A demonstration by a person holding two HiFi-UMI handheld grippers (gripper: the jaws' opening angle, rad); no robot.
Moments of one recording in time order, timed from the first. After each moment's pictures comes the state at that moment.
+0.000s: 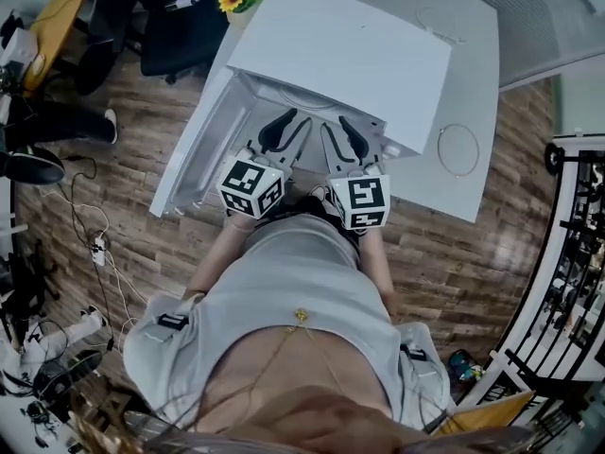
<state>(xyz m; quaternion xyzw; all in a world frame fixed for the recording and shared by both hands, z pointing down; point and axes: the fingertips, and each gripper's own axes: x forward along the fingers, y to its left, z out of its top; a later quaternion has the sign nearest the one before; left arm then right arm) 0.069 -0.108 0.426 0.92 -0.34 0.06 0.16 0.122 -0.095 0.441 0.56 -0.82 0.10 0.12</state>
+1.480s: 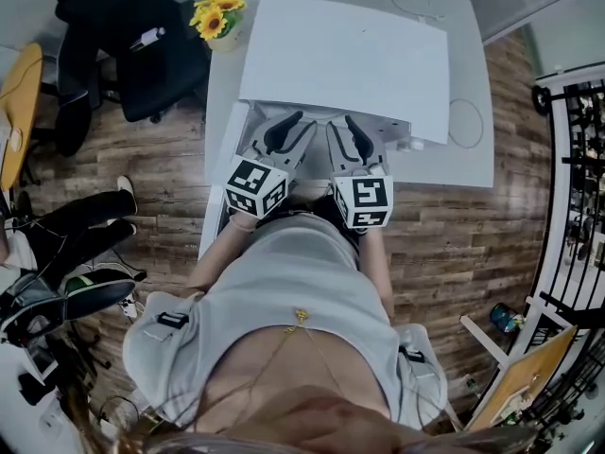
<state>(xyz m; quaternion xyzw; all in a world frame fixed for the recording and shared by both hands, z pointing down) 0.039 -0.154 0.434 0.96 -0.20 0.09 0.16 0.091 -0.134 0.442 0.67 -0.72 0.12 0.11</state>
